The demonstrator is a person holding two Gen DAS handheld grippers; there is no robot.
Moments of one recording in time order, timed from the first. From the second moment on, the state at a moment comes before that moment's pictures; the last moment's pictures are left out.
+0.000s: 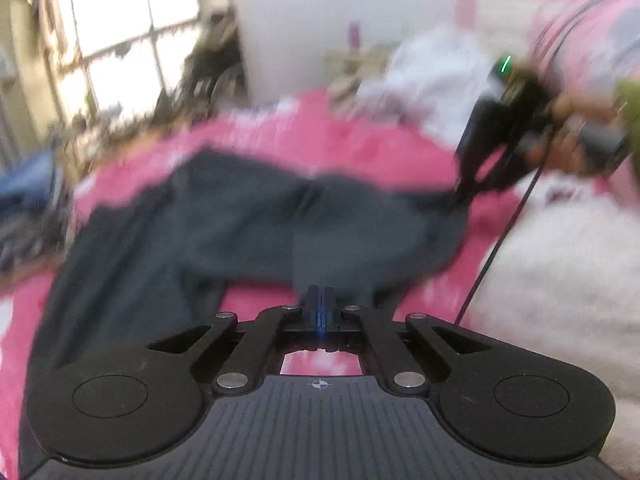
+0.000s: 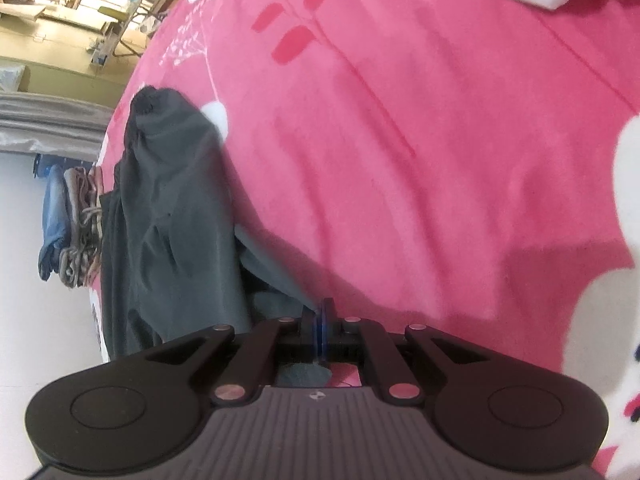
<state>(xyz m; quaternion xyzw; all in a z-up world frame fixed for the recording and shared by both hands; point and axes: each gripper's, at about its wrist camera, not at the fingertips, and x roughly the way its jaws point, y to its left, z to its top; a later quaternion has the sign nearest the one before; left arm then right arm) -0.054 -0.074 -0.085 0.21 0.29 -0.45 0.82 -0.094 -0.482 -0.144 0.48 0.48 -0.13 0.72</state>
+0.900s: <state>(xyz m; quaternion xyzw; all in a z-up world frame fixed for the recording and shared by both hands) 0.015 -0.101 -0.136 0.02 0.47 -0.44 0.77 -0.034 -0.277 -0.104 -0.19 0.49 0.15 0.84</state>
